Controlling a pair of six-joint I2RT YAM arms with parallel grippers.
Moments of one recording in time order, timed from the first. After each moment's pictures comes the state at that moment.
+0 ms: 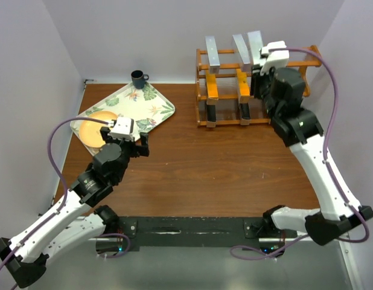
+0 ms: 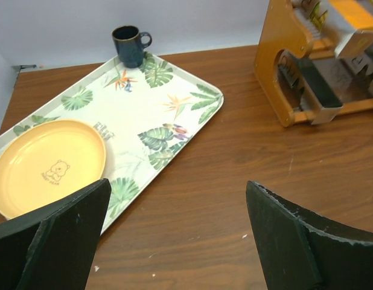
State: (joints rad) left arm -0.72 0.68 0.73 -0.21 -0.58 -0.09; right arm 0.43 1.24 1.59 -0.48 0.42 -0.09
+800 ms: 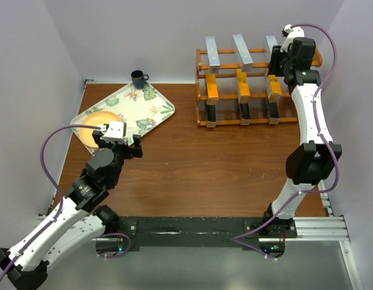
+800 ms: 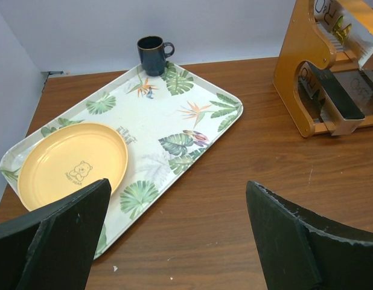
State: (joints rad) left arm -0.67 0.60 0.67 -0.20 -0.60 -0.04; right arm -0.05 1.83 1.97 -0.53 -0.02 -0.02
